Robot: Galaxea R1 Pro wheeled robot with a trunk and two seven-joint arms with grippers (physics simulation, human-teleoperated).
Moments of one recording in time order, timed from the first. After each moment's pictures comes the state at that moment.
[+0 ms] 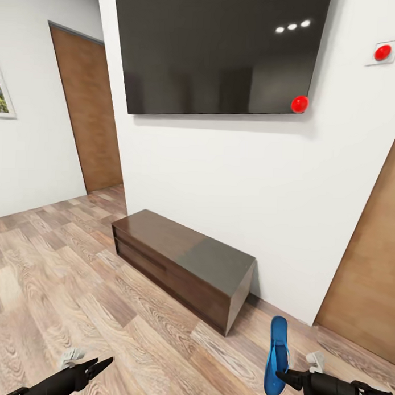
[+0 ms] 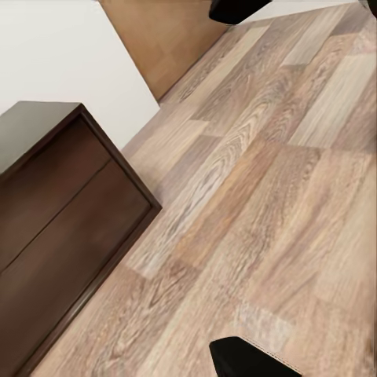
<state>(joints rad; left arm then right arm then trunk) -0.17 0.22 0.35 -0.81 0.17 0.31 -1.03 -0.52 -0.35 -0.44 -0.17 0.28 -0.01 1.16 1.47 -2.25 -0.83</state>
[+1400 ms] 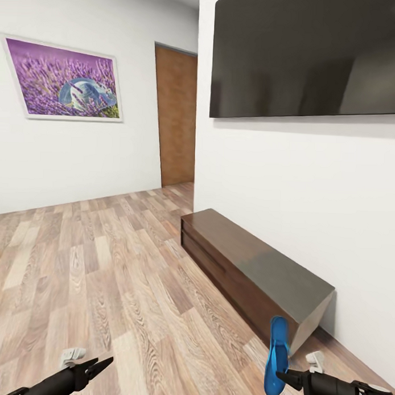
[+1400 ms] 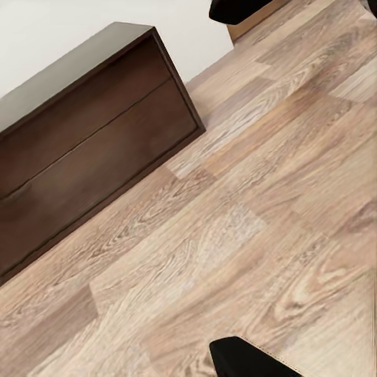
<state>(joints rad) -0.17 0.22 0.35 -0.81 0.17 0.31 -1.03 -0.52 -0.35 -0.44 -0.17 0.28 -0.01 1.16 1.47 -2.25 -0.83</state>
